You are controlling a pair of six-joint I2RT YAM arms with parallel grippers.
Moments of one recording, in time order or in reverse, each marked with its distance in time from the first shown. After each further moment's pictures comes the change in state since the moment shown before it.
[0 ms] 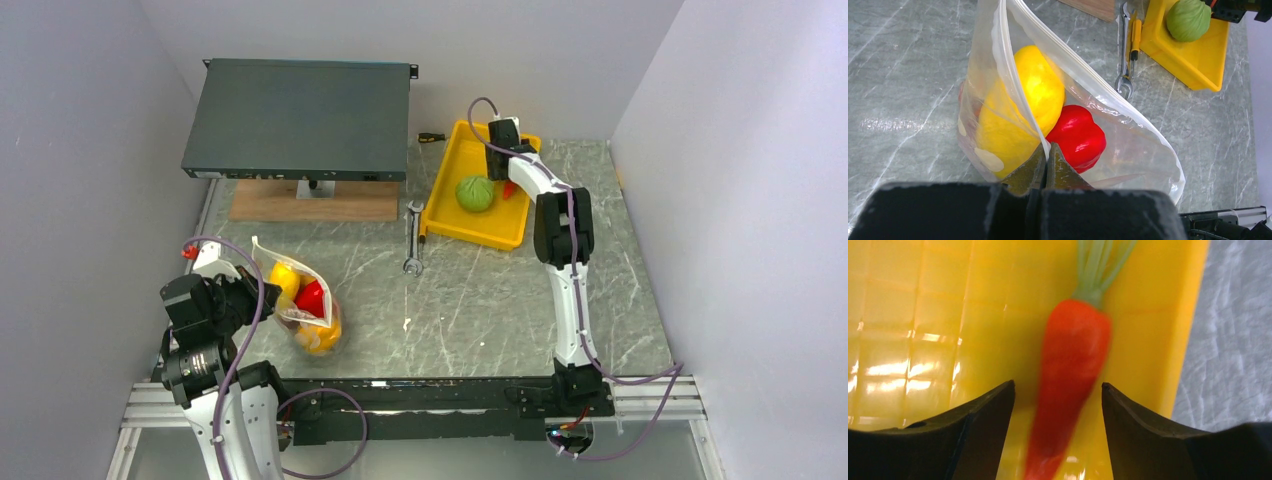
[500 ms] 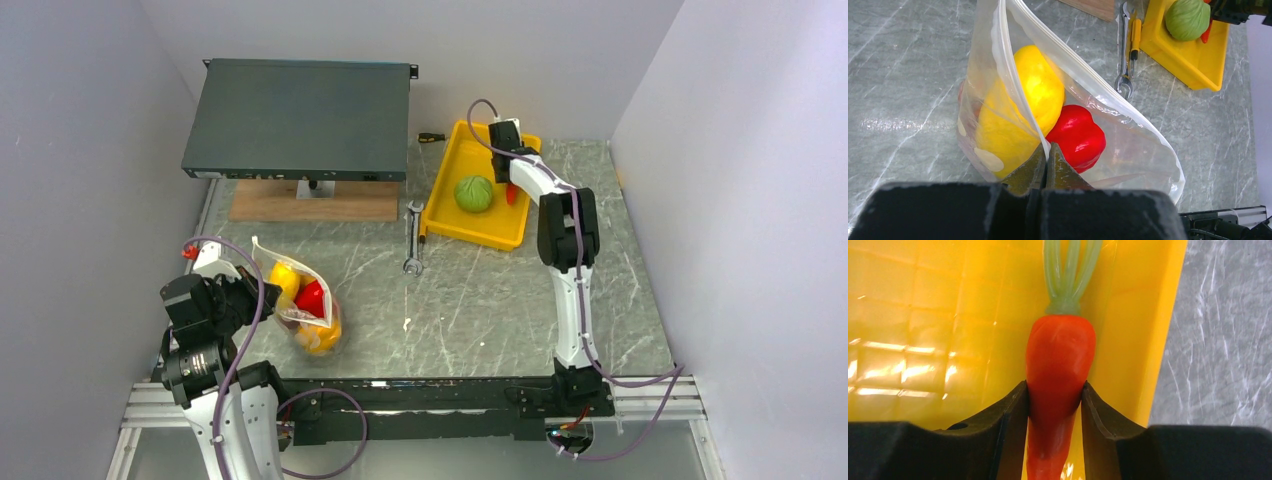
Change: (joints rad) left arm -0.002 0.000 0.000 0.000 0.000 0.000; right arm 0.021 -0.029 -0.064 0.029 0.054 -0.025
